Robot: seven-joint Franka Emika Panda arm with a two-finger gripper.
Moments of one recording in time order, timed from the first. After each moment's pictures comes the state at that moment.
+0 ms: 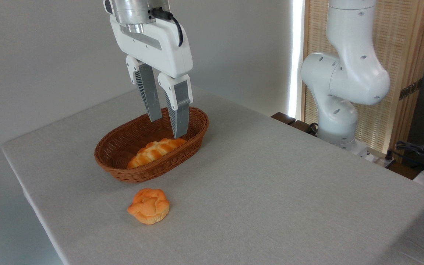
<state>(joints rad) -0.03 -0.03 -0.02 -1.61 -0.03 1.59 0.76</state>
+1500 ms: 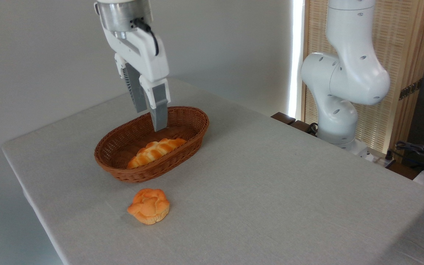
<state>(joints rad) -0.03 -0.02 -0.13 -1.65 -0.12 1.64 0.72</state>
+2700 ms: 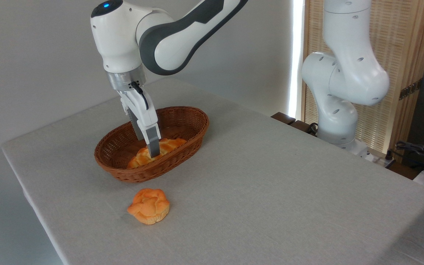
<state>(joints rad) -0.07 0.07 -0.35 -1.96 -0.12 2.01 0.58</state>
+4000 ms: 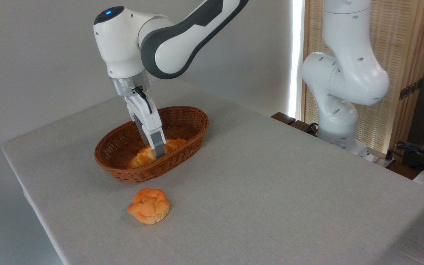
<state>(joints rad) -0.07 0.07 -0.35 -1.99 -0.07 2.01 0.58</state>
